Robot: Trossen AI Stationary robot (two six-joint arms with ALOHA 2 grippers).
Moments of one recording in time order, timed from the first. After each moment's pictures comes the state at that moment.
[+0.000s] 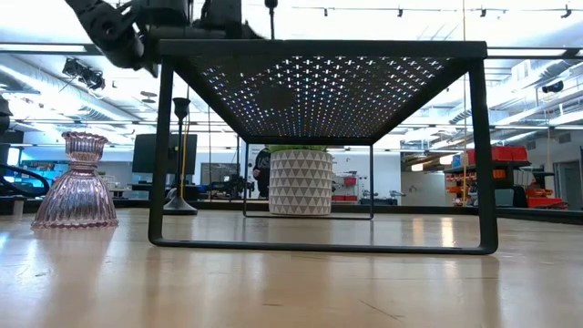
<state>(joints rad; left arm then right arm) 0.23 1.39 0.61 0.92 0.00 -0.14 0.05 1.47 2.10 -1.09 0.22 0.20</state>
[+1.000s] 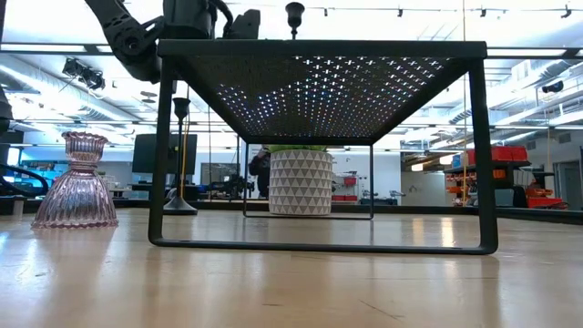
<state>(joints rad) 0.23 1.56 0.68 0.93 0.09 -0.21 0.05 1.47 2.10 -1.11 0.22 0.20</state>
